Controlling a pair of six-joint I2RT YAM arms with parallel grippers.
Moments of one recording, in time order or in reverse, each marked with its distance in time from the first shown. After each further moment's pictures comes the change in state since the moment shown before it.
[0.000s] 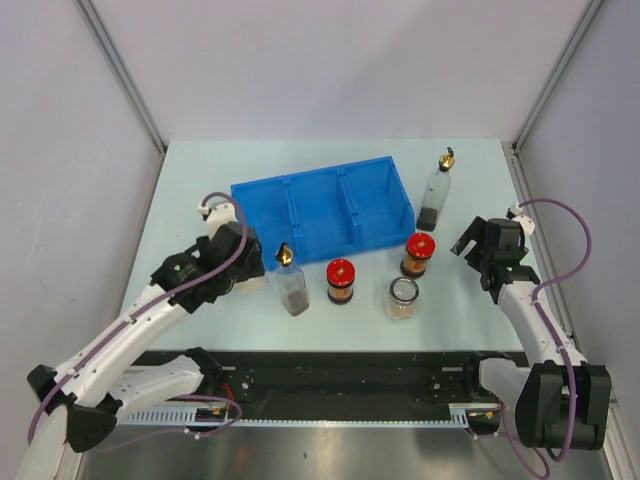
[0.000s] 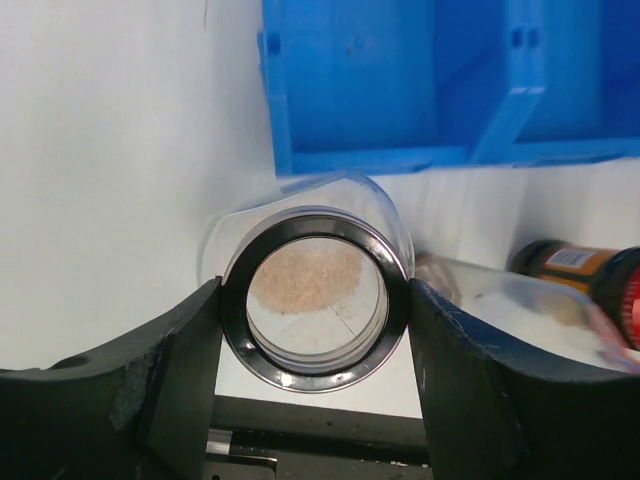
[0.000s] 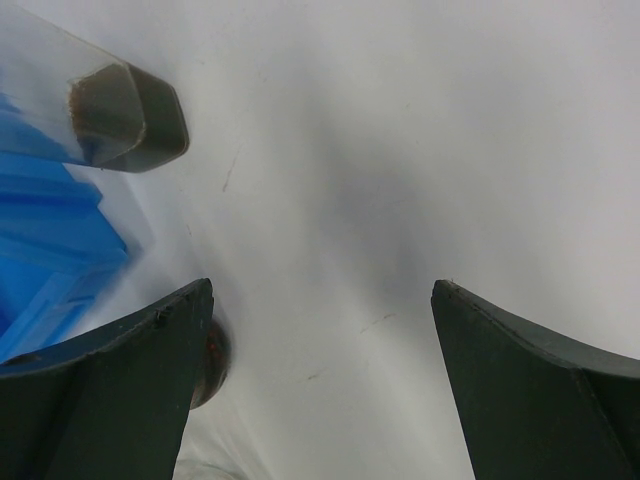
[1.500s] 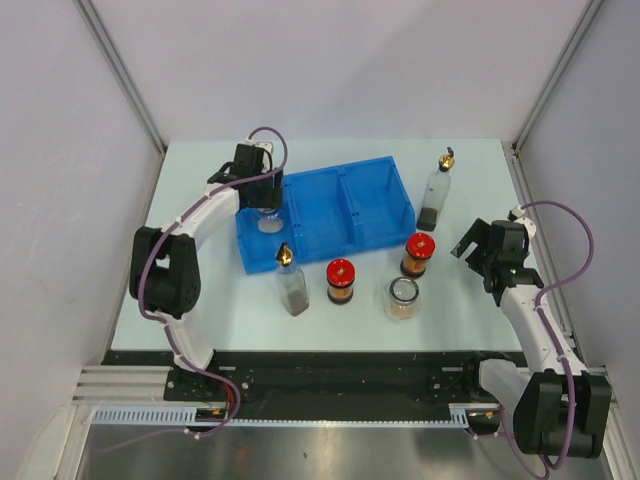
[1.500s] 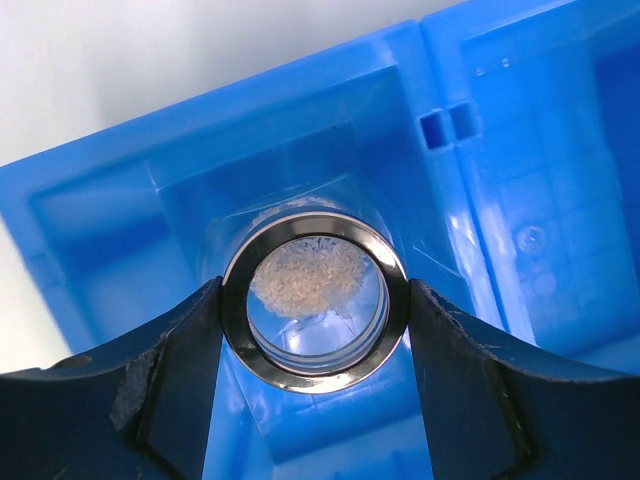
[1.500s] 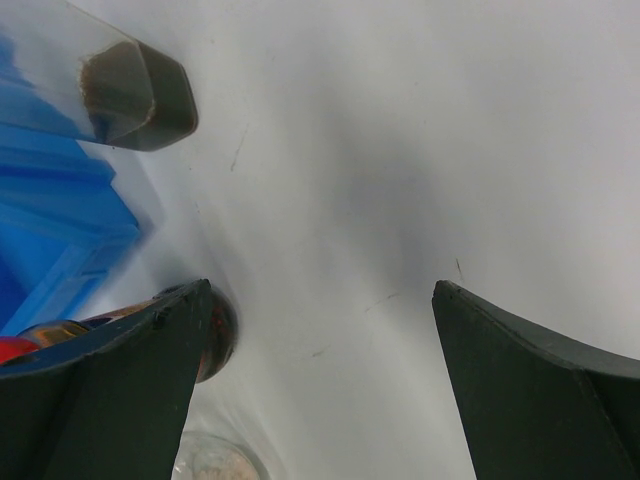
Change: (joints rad) left arm 0.428 0.861 0.451 0.503 0.486 0.563; right arm -0.027 -0.041 0.000 -0.041 -0.060 -0.001
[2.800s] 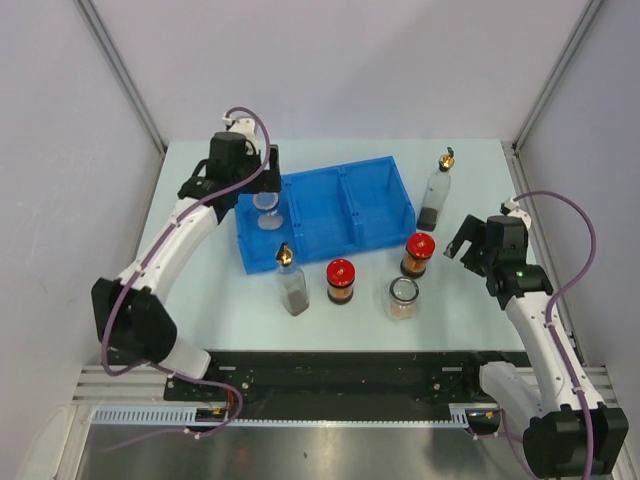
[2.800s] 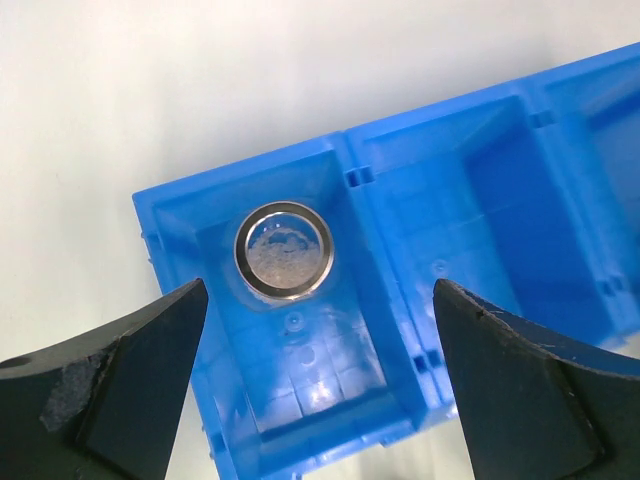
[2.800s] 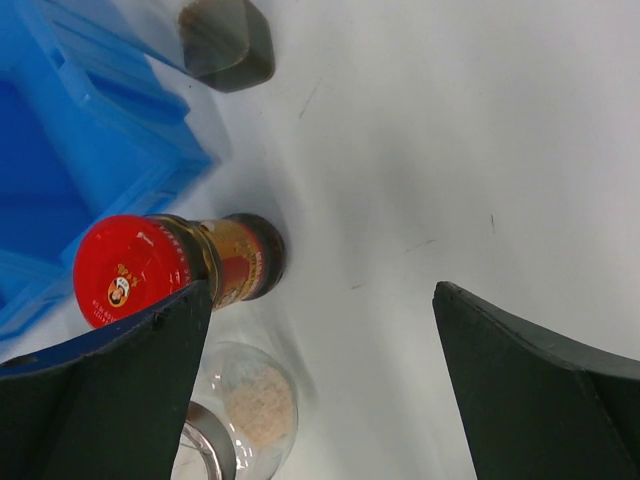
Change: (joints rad) left arm -0.034 -0.274 -0.031 0.028 -0.062 -0.026; right arm 0.116 -0.115 0.147 -0.268 -0.003 -0.011
